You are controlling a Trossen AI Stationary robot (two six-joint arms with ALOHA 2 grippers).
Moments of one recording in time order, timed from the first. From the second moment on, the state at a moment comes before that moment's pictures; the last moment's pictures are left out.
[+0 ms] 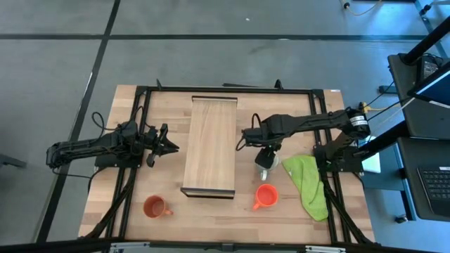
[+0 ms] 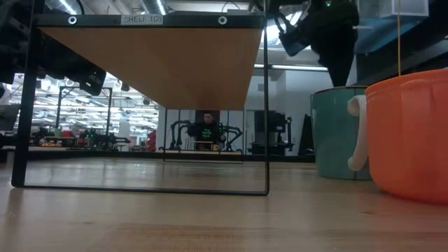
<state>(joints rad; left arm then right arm) 0.25 0.12 0.01 0.07 0.43 -0.20 0.04 1.71 1.45 -1.37 0.02 0.53</state>
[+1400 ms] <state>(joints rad) 0.25 0.12 0.01 0.07 0.43 -0.20 0.04 1.65 1.34 -1.32 0.12 0.51</state>
